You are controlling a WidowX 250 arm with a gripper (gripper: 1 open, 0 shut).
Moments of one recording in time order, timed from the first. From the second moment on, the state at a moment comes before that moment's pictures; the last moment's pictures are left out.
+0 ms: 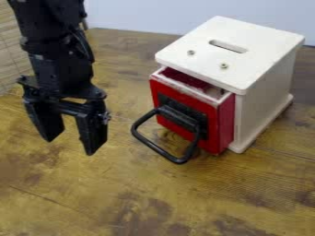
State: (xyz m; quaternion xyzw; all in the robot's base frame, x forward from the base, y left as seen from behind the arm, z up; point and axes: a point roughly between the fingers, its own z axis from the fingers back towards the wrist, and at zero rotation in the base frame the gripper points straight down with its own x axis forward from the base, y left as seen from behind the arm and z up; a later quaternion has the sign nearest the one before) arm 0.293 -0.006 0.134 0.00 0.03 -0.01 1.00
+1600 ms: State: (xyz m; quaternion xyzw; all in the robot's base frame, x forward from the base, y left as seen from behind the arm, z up) arm 0.329 -0.029 0.047 0.00 0.03 -0.01 1.00
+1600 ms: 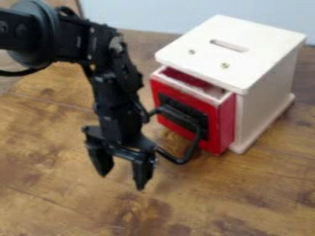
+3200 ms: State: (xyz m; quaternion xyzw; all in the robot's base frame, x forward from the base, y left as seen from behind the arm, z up) arm 0.374 -0.072 0.046 0.00 0.02 -0.04 1.00
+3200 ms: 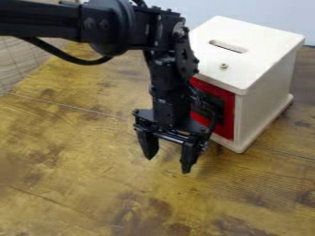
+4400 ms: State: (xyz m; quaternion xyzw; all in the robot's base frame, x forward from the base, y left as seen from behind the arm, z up) arm 0.370 -0.098 0.053 0.01 0.02 -0.01 1.00
